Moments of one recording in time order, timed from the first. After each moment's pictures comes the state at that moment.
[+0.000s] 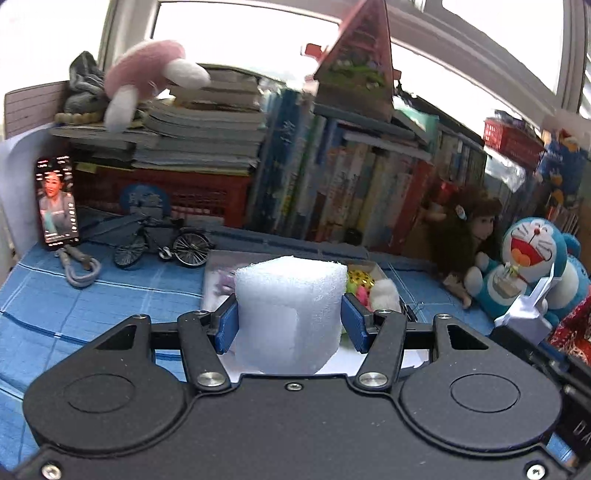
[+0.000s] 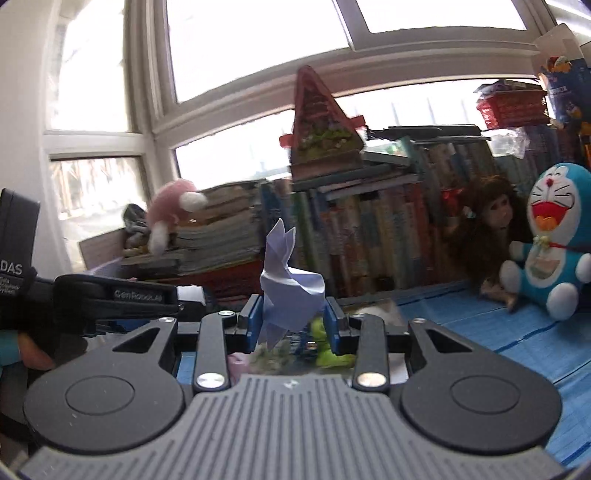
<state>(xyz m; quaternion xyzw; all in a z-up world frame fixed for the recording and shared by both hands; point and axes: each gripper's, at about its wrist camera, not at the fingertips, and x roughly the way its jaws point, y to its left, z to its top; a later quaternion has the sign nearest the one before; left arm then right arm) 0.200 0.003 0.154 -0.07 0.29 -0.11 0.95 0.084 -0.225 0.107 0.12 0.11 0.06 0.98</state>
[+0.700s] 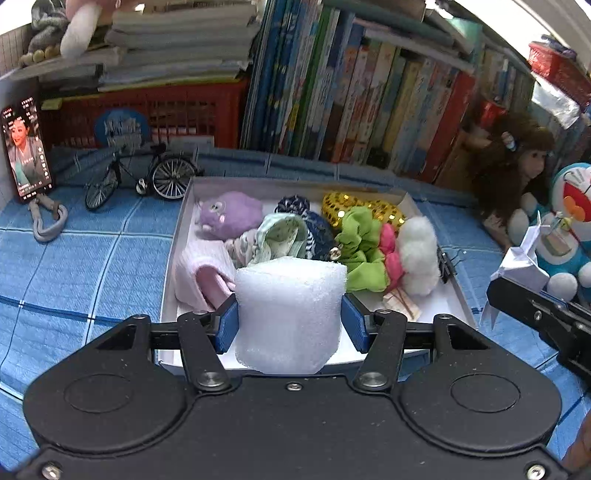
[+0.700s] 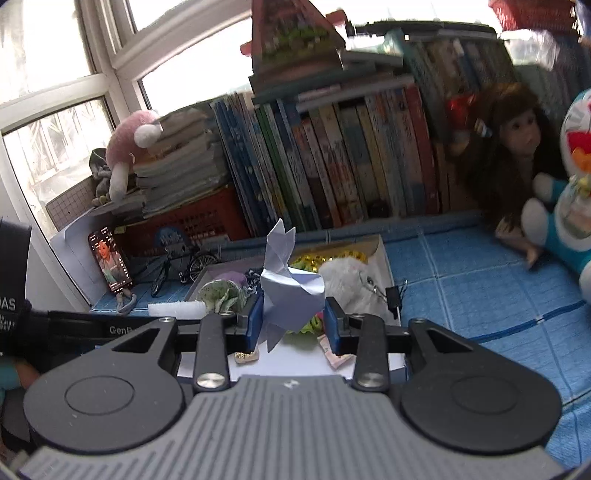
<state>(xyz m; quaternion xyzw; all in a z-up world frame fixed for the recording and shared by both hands) 0.282 -0.040 0.093 -0.04 0.42 -0.08 0.90 0.198 -0.282 0.078 0.15 0.27 0.12 0.94</state>
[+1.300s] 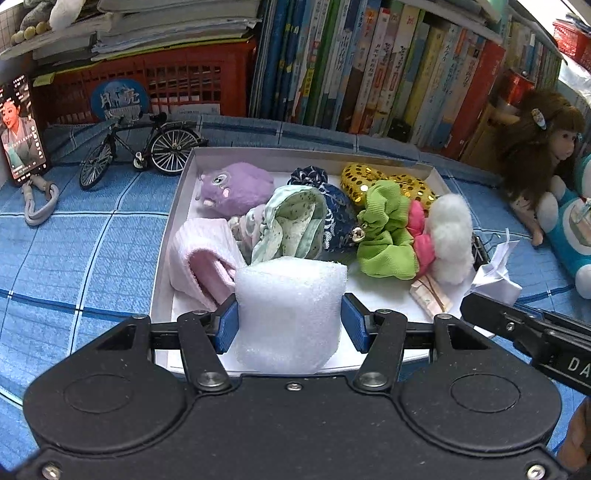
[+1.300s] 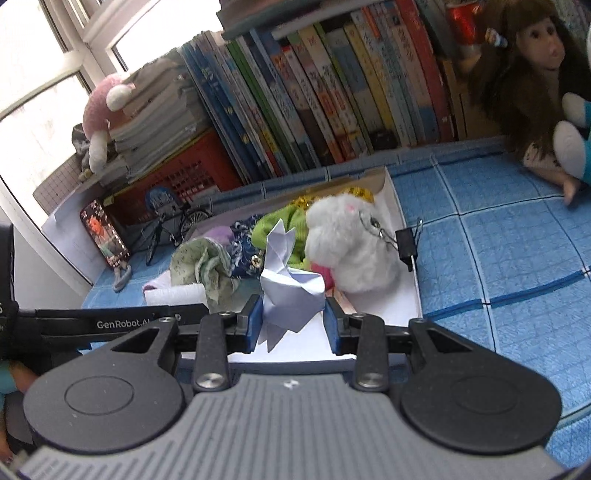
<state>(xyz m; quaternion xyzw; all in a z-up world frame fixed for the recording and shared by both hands) 0.307 -0.047 0.060 -0.03 0.46 -0.06 0.89 0.243 -0.285 0.031 0.18 0.36 0.15 0.90</state>
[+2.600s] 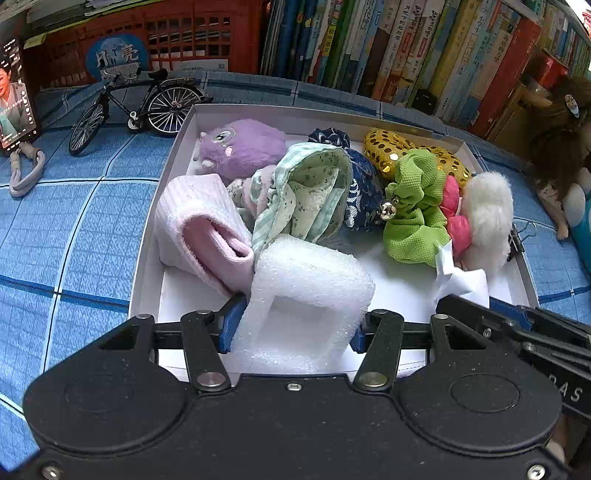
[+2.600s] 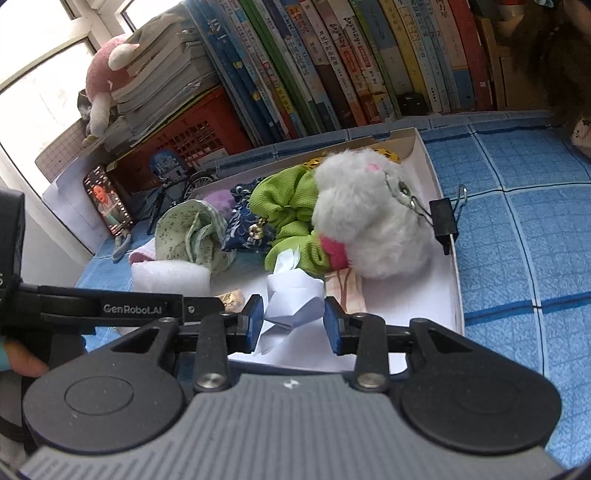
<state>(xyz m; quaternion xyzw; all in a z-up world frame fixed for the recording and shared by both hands) 0.334 -0.045 0.031 -0.04 0.50 -0.04 0.86 0.274 -0.275 0.002 0.17 0.38 0.19 0.89</state>
